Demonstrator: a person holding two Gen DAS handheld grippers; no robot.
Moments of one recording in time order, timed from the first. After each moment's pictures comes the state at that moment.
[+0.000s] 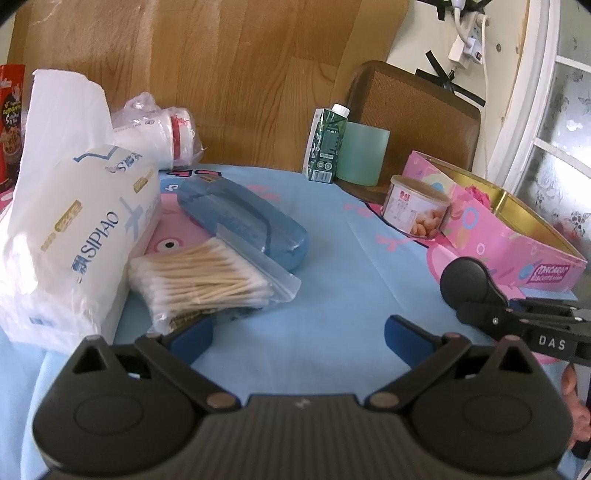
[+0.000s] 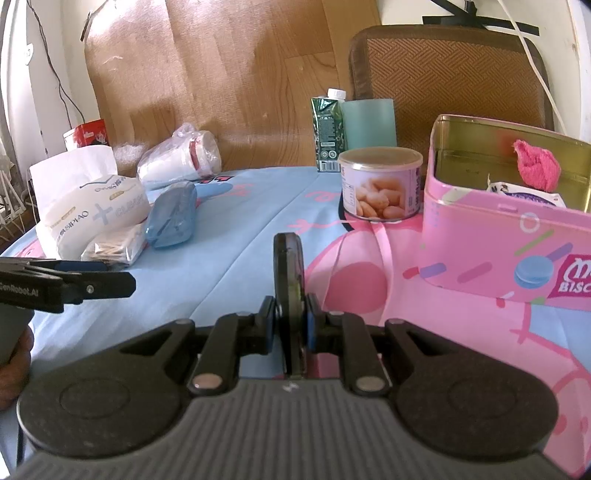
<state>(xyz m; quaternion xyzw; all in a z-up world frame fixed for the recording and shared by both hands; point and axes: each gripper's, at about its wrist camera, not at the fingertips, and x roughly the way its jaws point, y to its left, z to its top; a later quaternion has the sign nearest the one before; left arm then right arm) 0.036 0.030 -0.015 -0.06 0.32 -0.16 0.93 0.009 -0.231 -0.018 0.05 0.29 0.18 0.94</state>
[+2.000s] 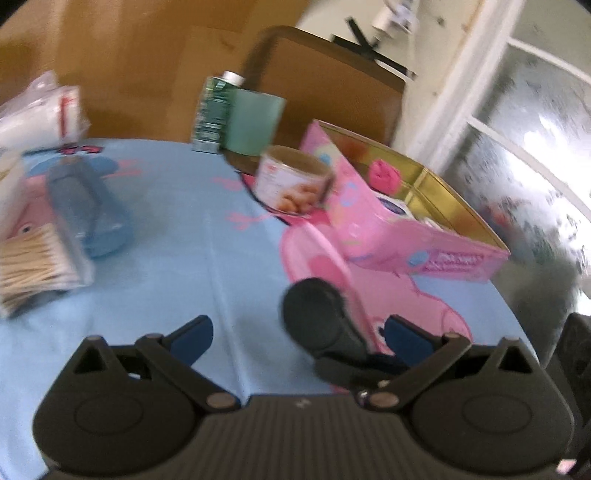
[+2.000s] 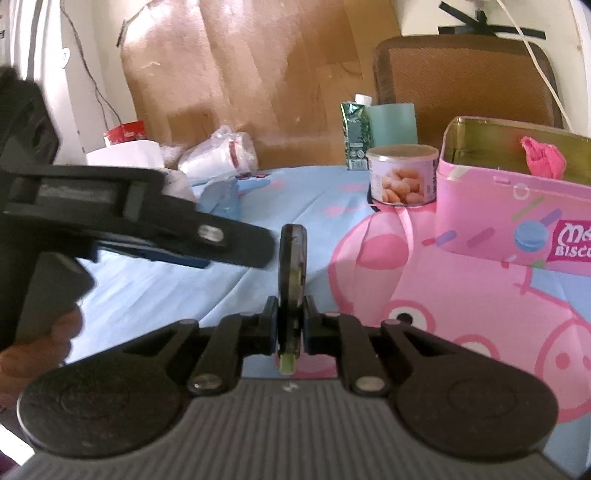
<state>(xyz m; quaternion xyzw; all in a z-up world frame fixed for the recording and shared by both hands) 0.025 -0.070 0.009 -0.09 0.37 -0.27 0.89 -0.038 -0.236 -0.019 0.05 0.27 0.22 0.94</state>
